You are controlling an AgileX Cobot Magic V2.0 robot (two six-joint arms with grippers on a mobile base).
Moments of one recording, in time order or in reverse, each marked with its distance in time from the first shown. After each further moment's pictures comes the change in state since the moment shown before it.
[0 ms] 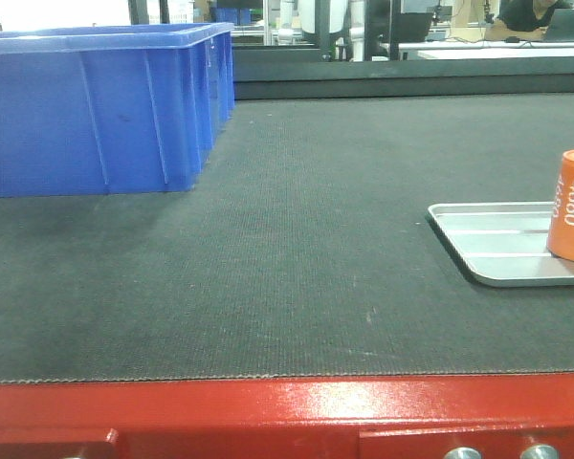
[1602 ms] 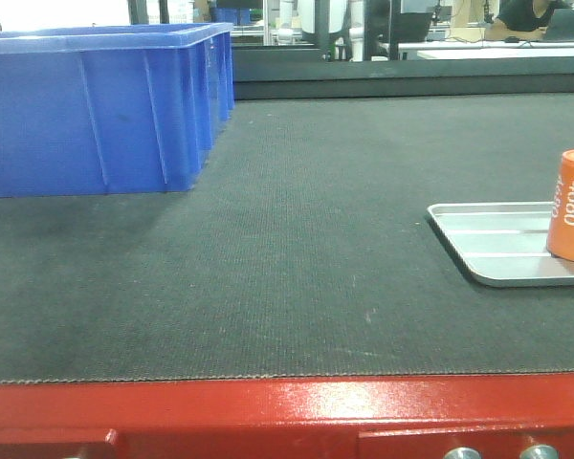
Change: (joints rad) left arm 0.000 0.000 0.000 0.000 0.000 0.000; right arm -0.115 -0.347 0.586 0.313 -0.401 -0.331
